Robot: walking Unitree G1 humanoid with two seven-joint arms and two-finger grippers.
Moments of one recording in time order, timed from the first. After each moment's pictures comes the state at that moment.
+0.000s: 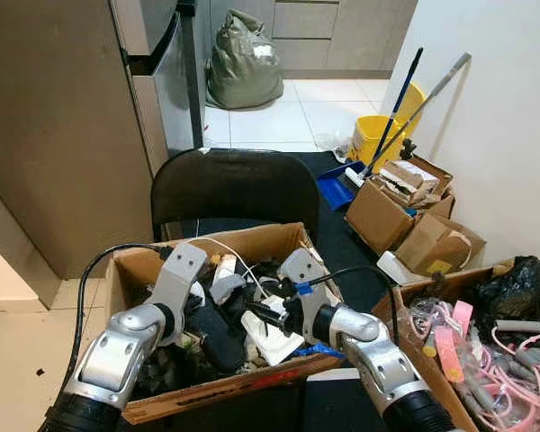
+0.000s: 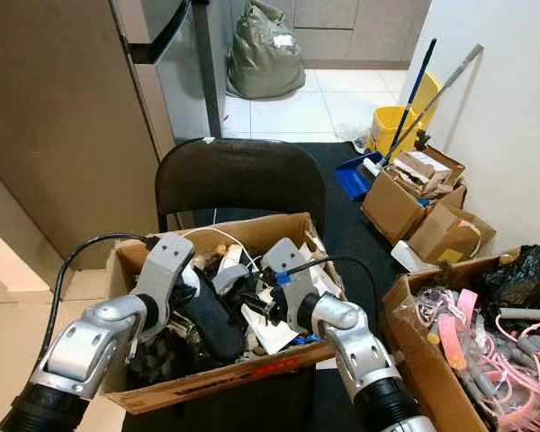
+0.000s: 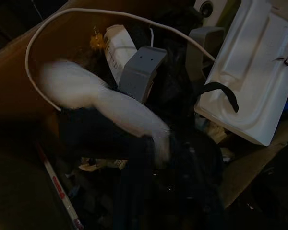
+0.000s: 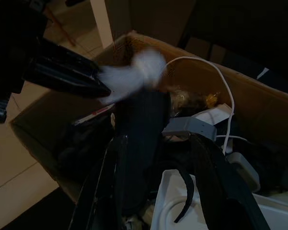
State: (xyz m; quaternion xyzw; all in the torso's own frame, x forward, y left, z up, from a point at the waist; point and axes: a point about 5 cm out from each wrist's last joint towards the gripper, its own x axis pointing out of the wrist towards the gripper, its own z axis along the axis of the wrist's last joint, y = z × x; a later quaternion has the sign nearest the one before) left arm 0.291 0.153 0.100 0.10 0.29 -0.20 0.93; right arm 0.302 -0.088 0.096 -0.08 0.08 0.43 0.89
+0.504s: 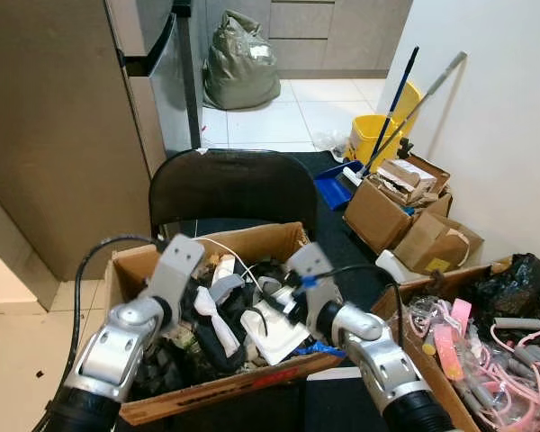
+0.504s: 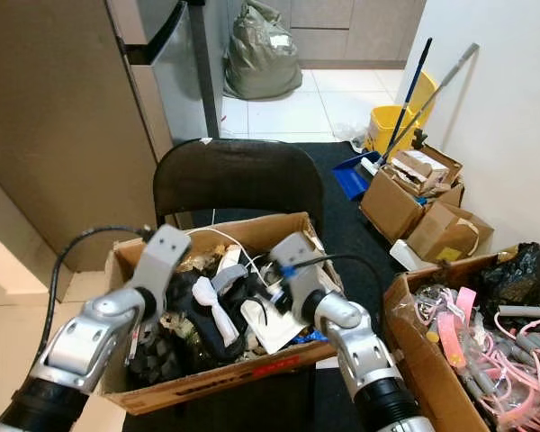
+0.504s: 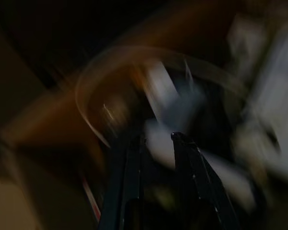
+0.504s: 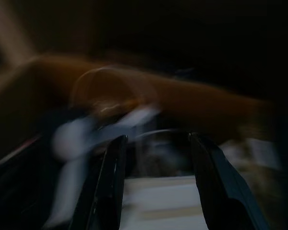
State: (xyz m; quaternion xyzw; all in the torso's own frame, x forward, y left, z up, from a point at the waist) left arm 0.312 0.158 0.128 0.14 0.18 -0.14 0.96; right arm 0.321 -0.124 0.102 -0.04 0.05 0.24 0.97
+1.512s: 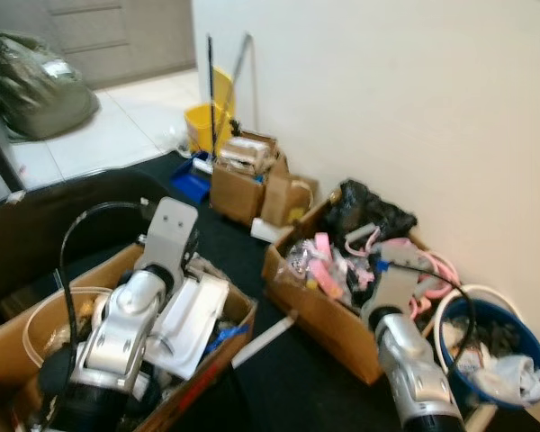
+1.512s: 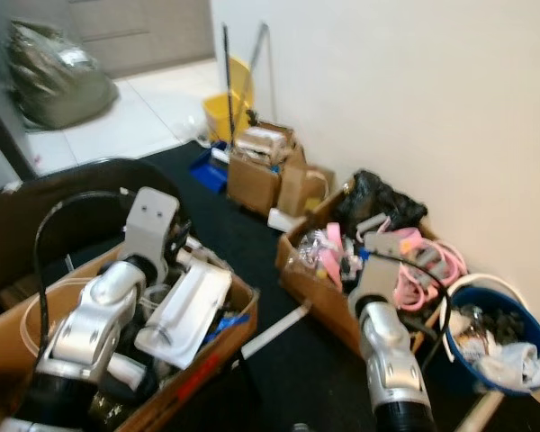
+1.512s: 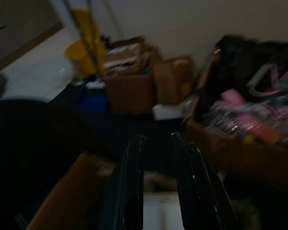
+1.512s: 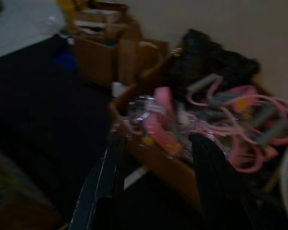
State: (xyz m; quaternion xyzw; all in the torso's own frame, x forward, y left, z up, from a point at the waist) left arm 0.317 0.154 0.148 0.13 0.05 -0.11 0.98; right arm 0.305 -0.180 0.089 0.02 0.08 -0.03 1.00
